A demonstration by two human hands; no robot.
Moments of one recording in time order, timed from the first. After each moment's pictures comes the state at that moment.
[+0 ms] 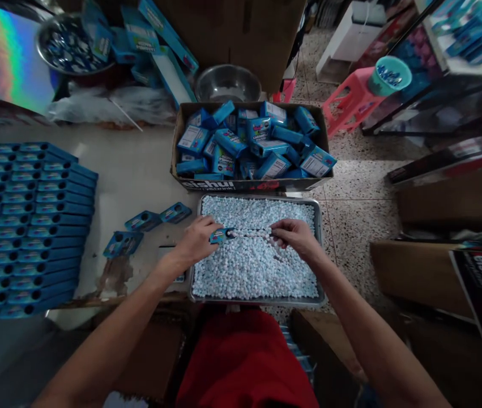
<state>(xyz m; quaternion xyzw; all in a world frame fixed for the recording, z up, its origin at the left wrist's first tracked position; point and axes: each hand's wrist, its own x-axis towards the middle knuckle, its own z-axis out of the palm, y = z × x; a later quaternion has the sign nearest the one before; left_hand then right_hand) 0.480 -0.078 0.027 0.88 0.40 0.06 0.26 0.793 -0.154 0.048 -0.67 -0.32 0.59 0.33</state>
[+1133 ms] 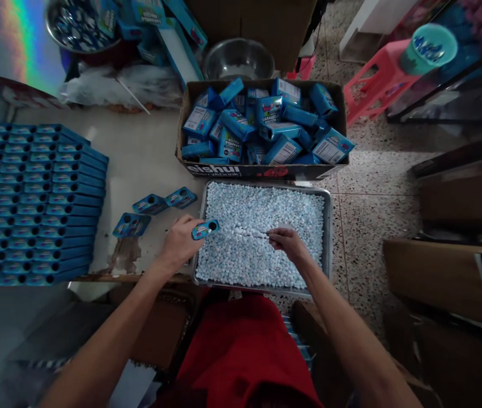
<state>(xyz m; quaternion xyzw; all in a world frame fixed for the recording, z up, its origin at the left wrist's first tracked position) 0.441 -0.123 0.024 0.80 0.55 0.09 0.22 0.783 -0.207 -0.061 -0.63 -0.23 0.65 0.35</state>
